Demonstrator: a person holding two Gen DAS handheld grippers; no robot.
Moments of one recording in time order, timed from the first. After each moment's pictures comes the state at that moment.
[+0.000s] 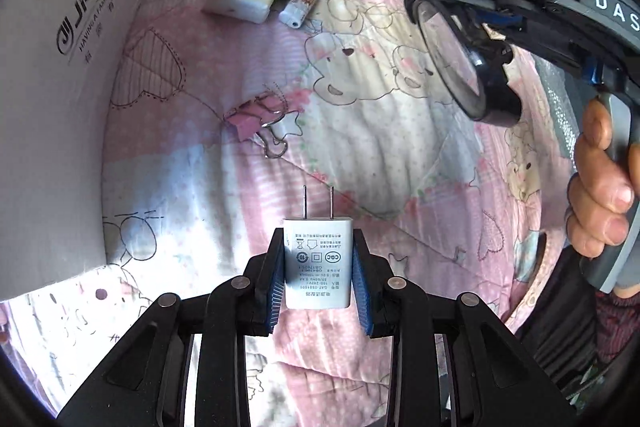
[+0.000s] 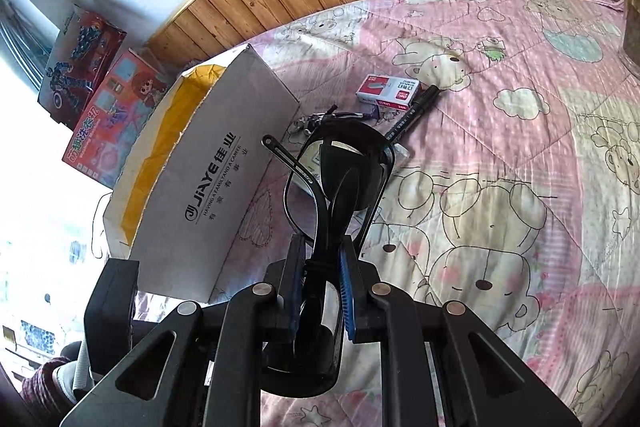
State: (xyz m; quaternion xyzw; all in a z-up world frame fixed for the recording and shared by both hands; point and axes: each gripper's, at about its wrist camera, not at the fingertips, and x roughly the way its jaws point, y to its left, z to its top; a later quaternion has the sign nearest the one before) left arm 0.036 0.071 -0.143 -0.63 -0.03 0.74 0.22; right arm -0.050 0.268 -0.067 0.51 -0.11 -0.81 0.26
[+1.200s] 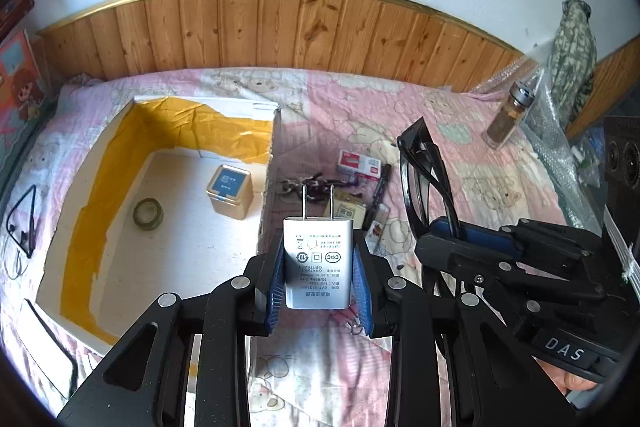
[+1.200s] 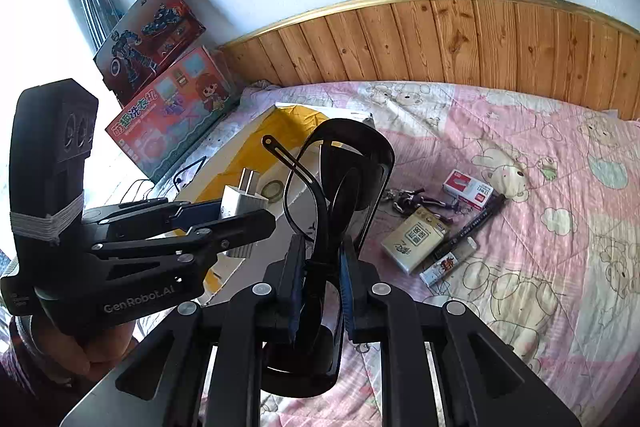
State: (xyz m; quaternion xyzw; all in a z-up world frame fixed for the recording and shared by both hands) left arm -0.007 0.012 -0.002 -0.44 -0.04 0.89 0.11; right arm -0.018 0.200 0.020 0.40 -0.04 -0.85 0.34
